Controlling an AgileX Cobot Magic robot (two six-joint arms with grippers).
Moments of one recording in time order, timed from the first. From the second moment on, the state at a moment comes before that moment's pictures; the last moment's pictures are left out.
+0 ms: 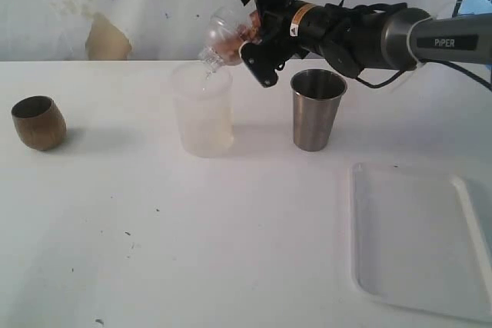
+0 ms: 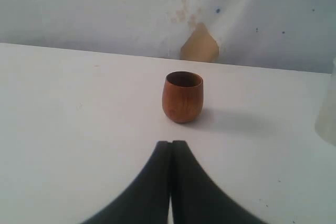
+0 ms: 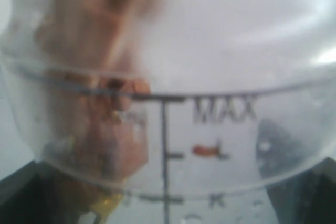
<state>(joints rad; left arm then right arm) 0.07 0.00 -0.01 0.04 0.24 -0.11 0.39 2.17 -1.62 -0.51 -0.37 -1.67</state>
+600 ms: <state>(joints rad) 0.07 0.00 -0.01 0.04 0.24 -0.11 0.39 2.17 -1.62 -0.51 -0.37 -1.74</state>
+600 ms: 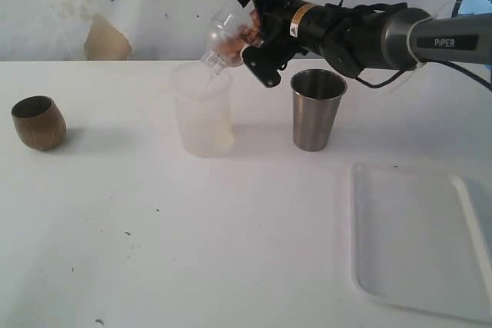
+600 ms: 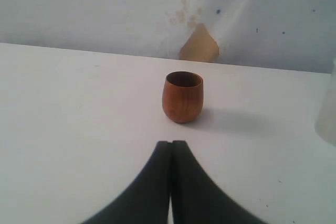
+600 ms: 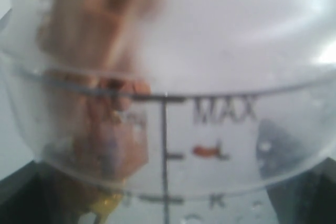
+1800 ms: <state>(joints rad) 0.07 0.00 -0.01 0.04 0.24 -0.11 0.40 2.17 -1.62 -0.51 -0.40 -1.85</state>
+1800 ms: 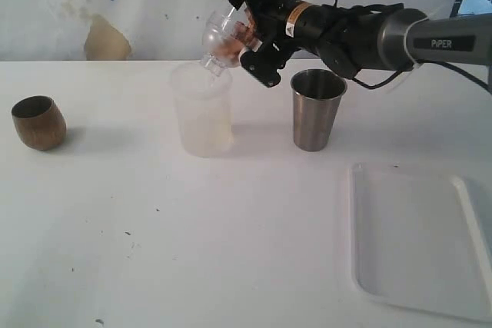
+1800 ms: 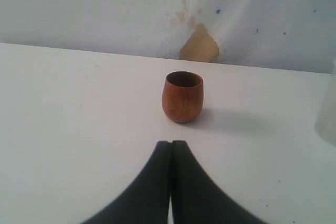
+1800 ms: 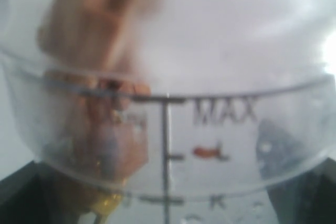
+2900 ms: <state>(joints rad) 0.07 0.00 -0.01 0.04 0.24 -0.11 0.40 2.17 -1.62 -0.51 -0.40 -1.87</state>
